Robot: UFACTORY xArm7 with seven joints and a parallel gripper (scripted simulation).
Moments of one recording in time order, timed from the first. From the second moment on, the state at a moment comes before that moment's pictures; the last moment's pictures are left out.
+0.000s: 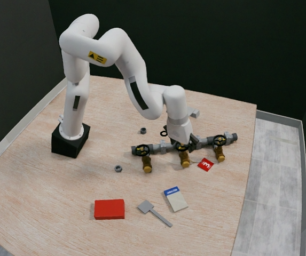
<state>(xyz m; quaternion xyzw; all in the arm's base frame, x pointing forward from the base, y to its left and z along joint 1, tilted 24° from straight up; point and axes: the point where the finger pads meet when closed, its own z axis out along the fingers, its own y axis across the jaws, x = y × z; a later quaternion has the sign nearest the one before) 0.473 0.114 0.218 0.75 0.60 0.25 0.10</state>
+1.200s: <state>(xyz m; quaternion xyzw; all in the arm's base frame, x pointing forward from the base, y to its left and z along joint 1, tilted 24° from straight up) 0.473 0.114 0.218 0.93 -0.20 0.23 -0.18</state>
